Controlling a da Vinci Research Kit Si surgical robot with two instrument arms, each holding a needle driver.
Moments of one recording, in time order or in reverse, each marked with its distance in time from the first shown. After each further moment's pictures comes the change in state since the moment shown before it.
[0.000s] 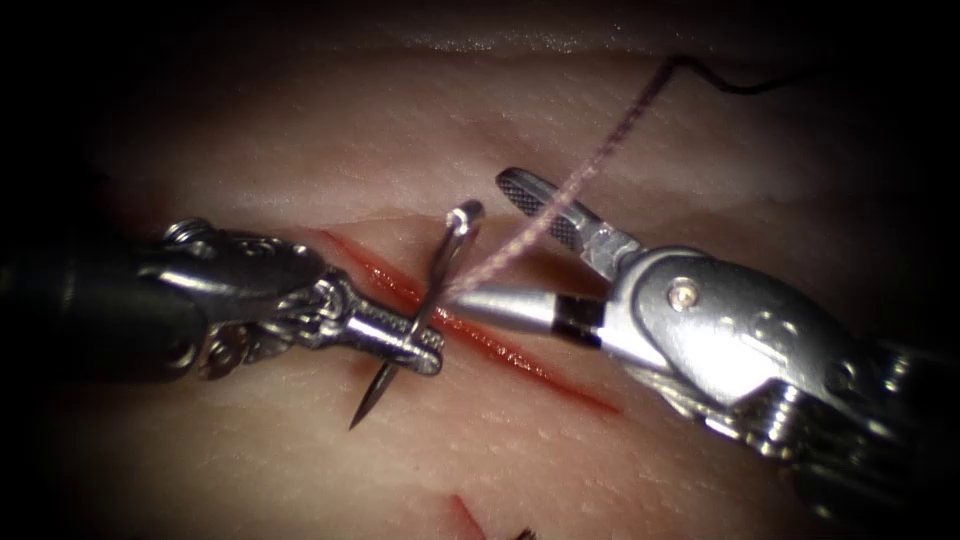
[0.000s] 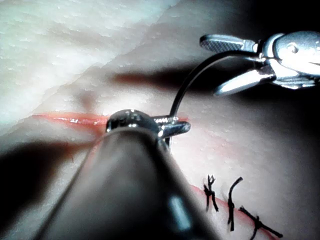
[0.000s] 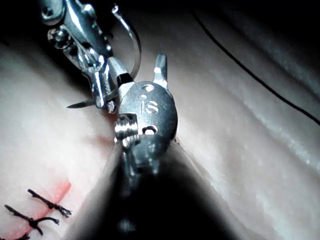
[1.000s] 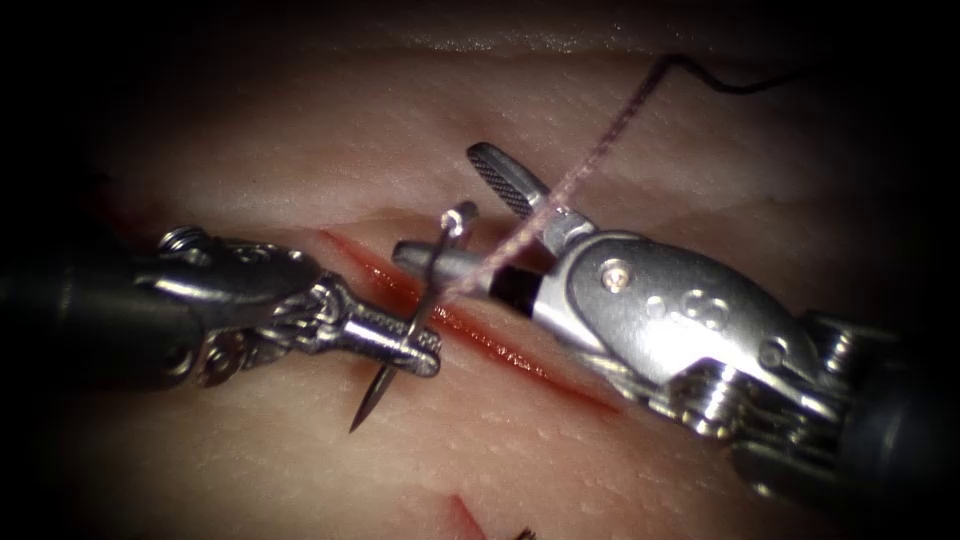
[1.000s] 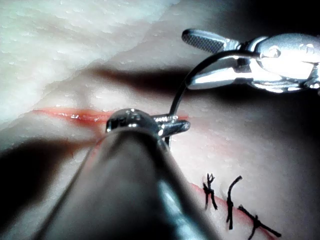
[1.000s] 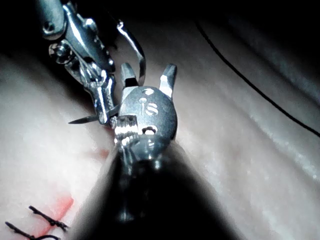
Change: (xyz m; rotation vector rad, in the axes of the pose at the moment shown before) right arm -0.001 -0.001 0.002 -0.057 -0.074 -0.016; left arm 0.000 0.000 0.000 0.012 0.012 -0.005
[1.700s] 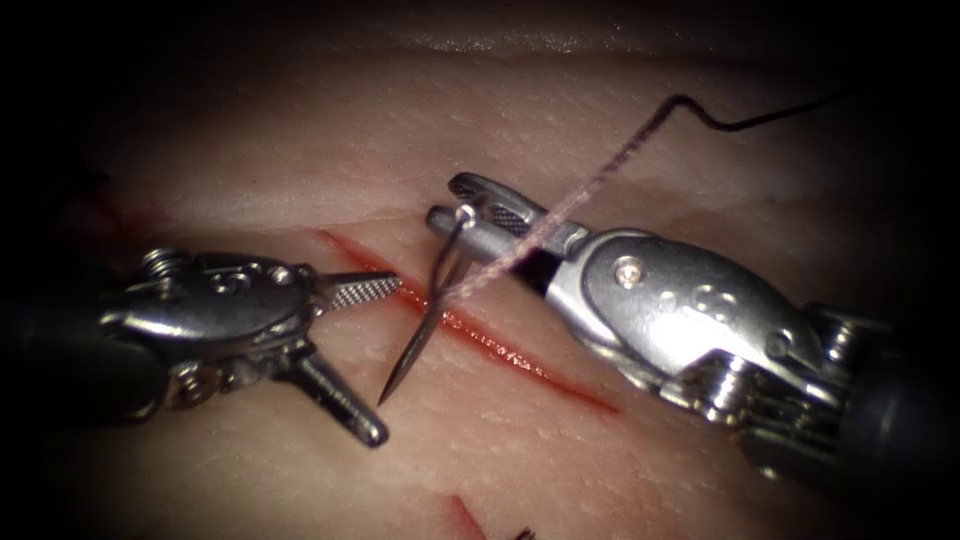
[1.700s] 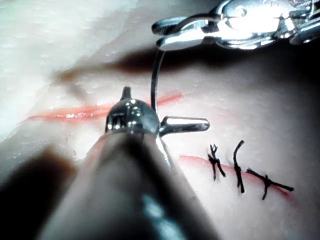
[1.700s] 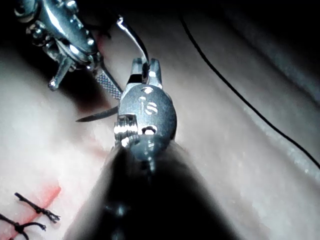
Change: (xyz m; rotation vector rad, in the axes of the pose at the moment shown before) right arm -0.001 0.002 0.000 0.097 0.036 -0.078; left arm 0.000 0.002 -0.001 0.050 -0.042 0.297
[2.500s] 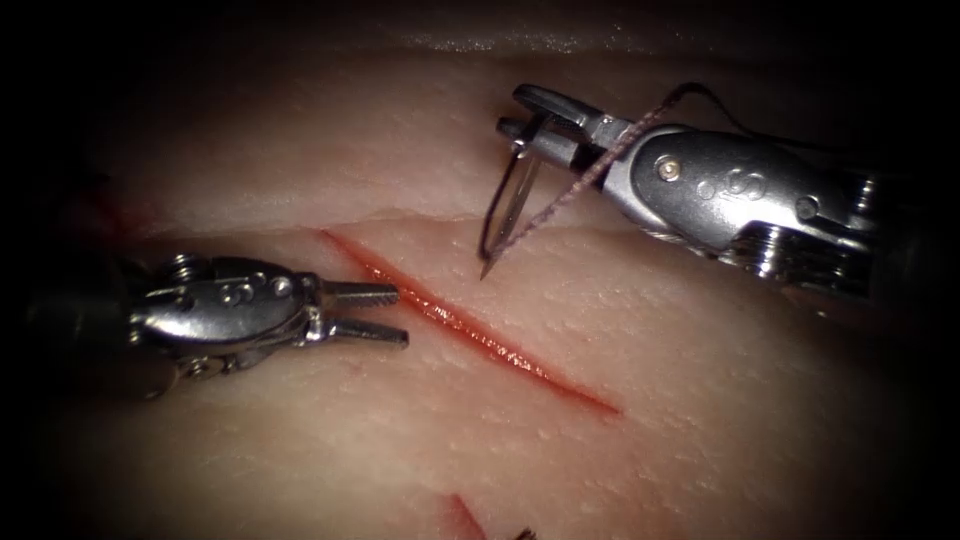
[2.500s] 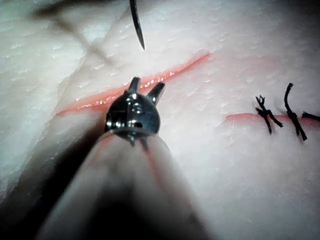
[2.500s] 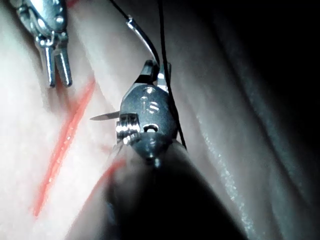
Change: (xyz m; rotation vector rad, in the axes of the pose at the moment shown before) right arm -0.003 0.006 0.002 0.043 0.001 -0.397; left arm -0.006 -0.006 0.001 0.332 -0.150 0.248
